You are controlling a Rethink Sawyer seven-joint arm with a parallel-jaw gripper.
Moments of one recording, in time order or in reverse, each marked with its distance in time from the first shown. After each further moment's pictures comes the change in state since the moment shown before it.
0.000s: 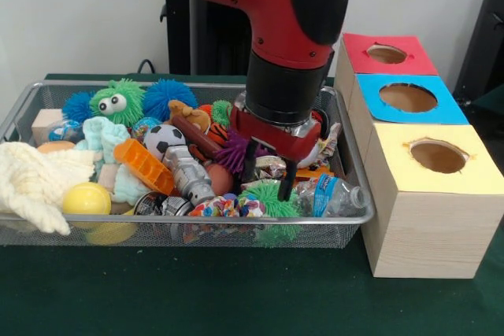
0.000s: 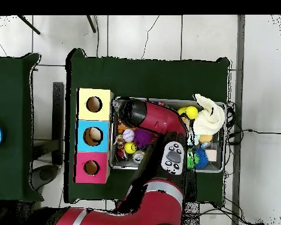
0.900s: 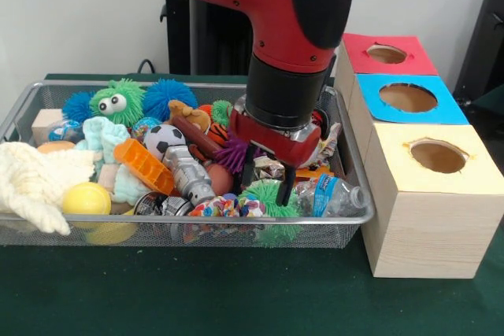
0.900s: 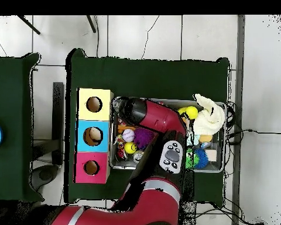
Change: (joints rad) arm 0.011 0.023 -0.028 -0.021 0.031 0.003 0.000
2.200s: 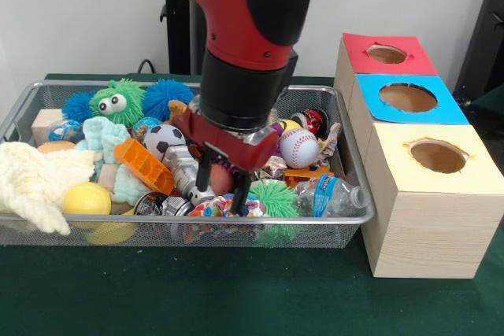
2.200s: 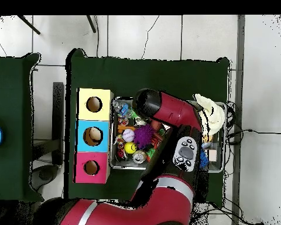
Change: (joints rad) arm -0.050 0.025 -0.047 -0.100 -0.004 0.044 0.000
